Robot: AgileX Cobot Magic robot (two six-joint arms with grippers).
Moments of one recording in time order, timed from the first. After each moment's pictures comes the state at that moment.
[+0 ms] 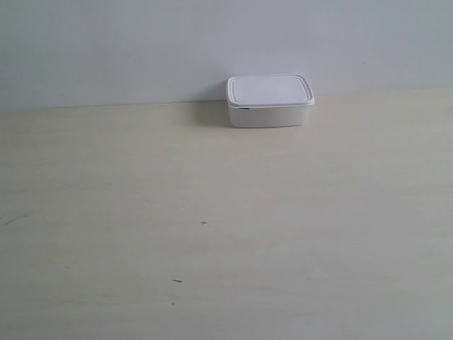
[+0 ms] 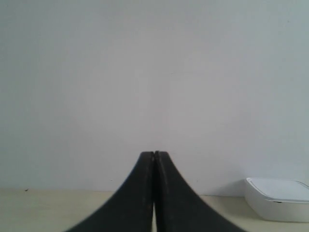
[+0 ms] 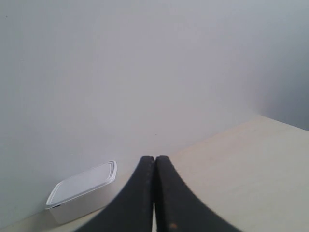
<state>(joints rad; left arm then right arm) 0.39 0.01 0.00 1.03 -0.32 -1.16 0.04 0.01 0.00 -1.74 0.18 2.10</state>
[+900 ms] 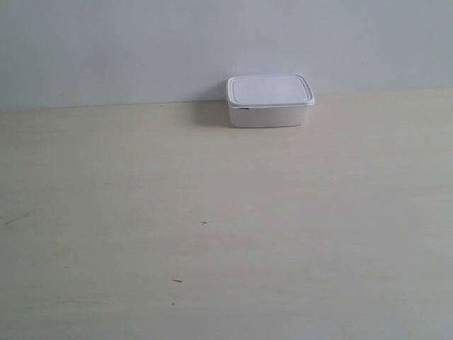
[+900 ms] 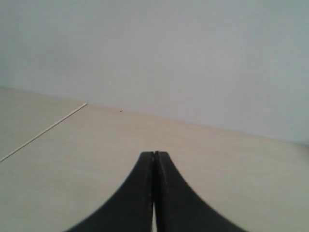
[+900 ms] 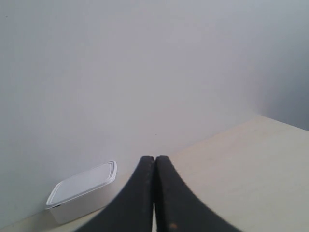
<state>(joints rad) 0.39 0.01 0.00 0.12 0.13 -0.22 0.04 0.01 0.00 -1.74 0.18 2.10</state>
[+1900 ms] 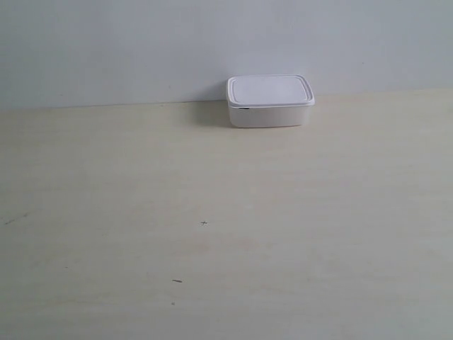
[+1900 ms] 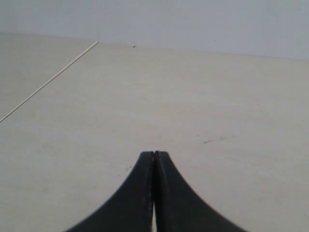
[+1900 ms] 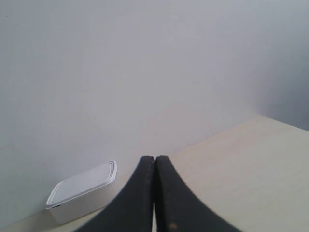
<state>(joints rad) 0.39 0.01 0.00 0.12 0.37 -0.10 0.04 0.01 0.00 -1.74 0.18 2.10</state>
